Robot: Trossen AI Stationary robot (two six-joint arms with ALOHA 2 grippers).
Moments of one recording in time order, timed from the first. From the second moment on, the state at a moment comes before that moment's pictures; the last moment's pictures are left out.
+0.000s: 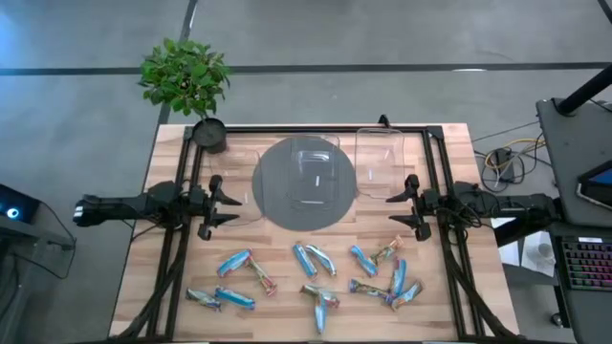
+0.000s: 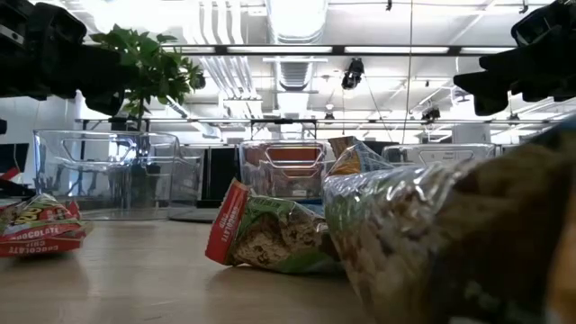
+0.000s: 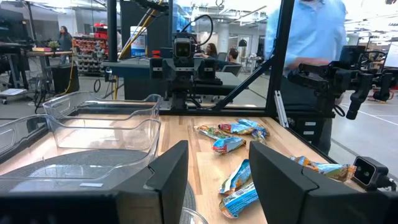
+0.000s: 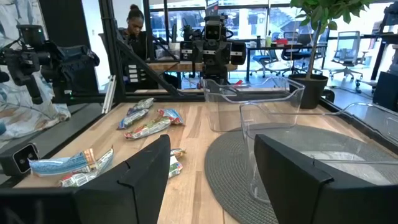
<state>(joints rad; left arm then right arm) 0.01 0.02 0.01 0.04 0.11 -0.06 0.02 0.02 0.01 0.02 -0.07 0.07</state>
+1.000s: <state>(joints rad) 0.01 0.02 0.01 0.04 0.11 -0.06 0.03 0.05 0.01 0.03 -0.16 0.86</state>
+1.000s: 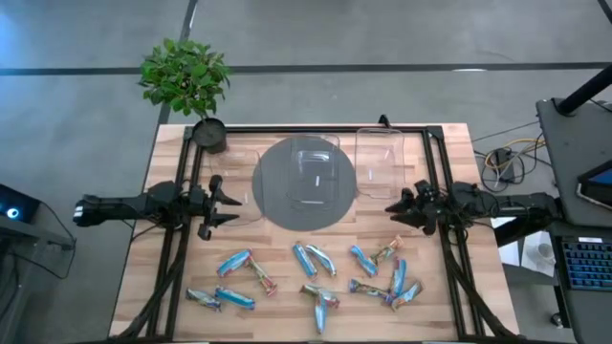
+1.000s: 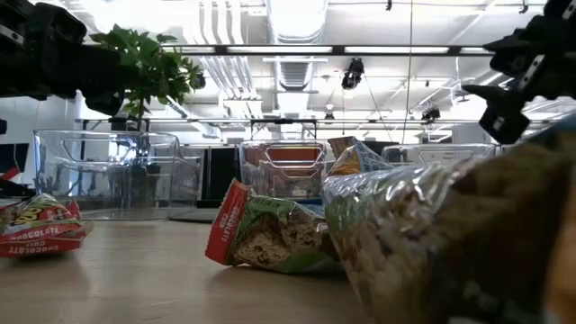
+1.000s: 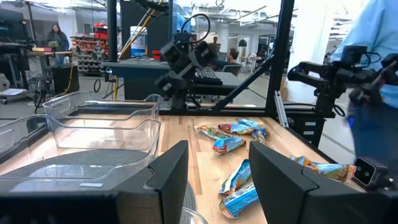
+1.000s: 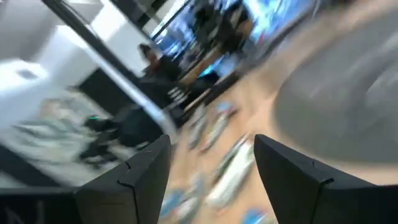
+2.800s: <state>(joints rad) 0.01 0.02 0.01 0.03 0.11 -0.06 0.44 1.50 0.71 -0.66 0.05 0.20</state>
